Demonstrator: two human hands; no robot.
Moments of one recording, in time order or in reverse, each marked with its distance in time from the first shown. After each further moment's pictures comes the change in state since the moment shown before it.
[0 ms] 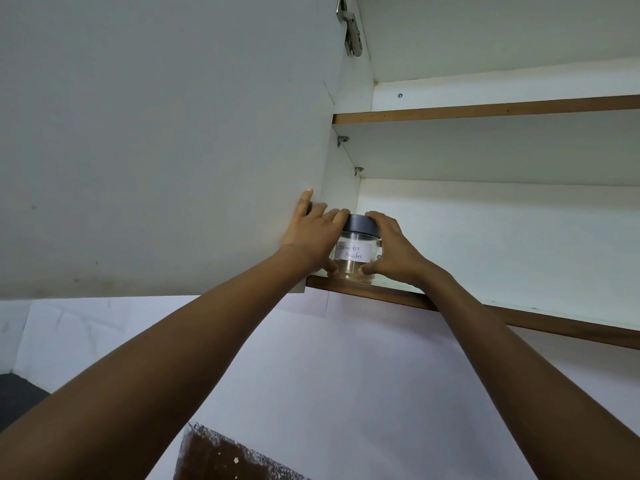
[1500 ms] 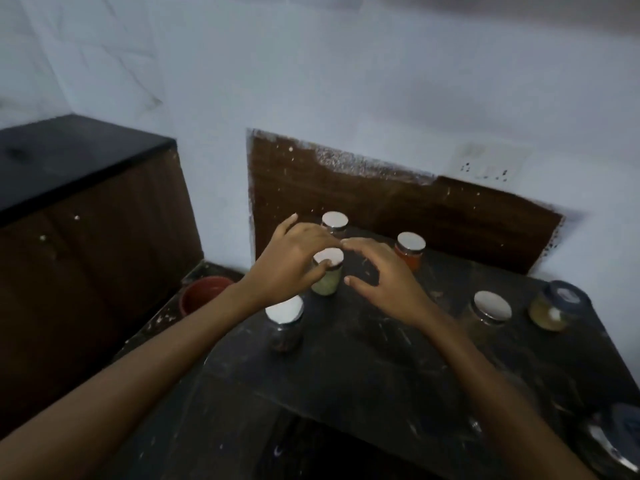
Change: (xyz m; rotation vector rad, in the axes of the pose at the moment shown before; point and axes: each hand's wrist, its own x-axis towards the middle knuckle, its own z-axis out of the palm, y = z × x) left_hand -0.543 0.082 -0.073 -0.986 -0.327 0.110; right_hand -0.509 -0.231 0.150 0.255 -0.371 0.325
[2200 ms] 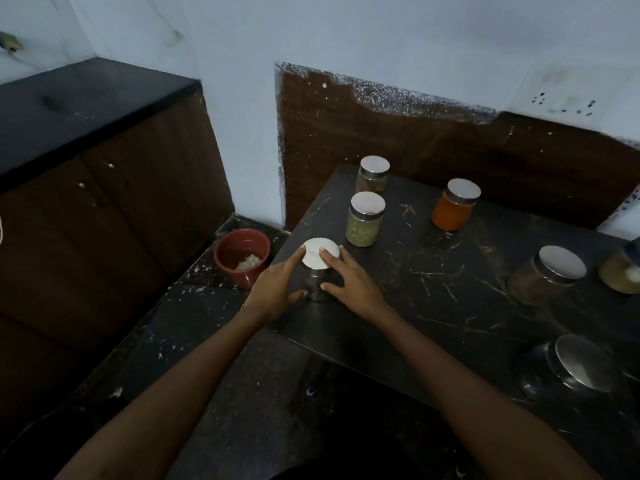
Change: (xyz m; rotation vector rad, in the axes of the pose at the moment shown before) left_hand -0.149 -0.077 0.113 -0.040 -0.306 -0.624; right_hand -0.002 0.062 0.190 -0.033 -0.289 0.266
